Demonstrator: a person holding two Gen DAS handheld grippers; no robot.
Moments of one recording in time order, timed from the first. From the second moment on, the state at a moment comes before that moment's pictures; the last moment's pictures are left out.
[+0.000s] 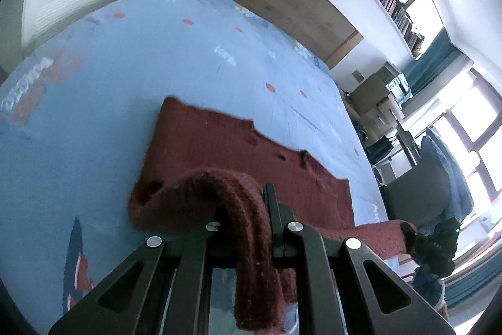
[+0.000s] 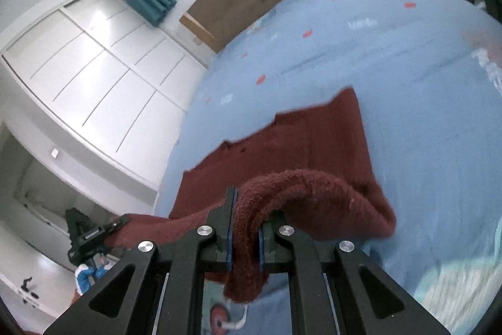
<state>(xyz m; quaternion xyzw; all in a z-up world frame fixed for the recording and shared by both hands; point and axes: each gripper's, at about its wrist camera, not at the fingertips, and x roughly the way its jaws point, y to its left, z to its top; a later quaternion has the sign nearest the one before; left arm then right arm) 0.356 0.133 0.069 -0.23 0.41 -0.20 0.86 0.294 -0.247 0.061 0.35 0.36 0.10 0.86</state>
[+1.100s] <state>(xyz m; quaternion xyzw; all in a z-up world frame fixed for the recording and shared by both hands) 0.504 0.112 -0.054 -0.24 0.51 -0.11 0.82 0.436 -0.277 -0.046 0.32 0.46 -0.02 0.83</state>
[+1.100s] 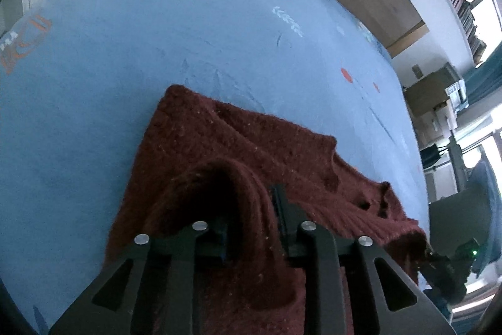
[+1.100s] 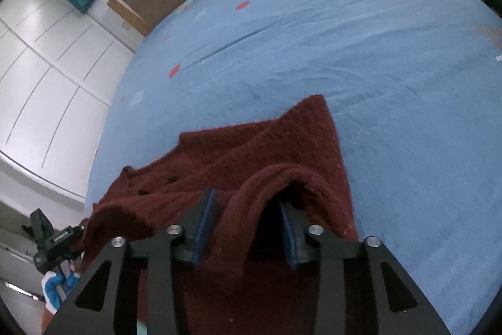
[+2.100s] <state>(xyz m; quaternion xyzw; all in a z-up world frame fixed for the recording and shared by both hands) 0.486 0.161 -0.004 -0.28 0.47 -0.09 0.83 0.443 -0.286 -0.003 0.26 0.44 -0.05 0.86</state>
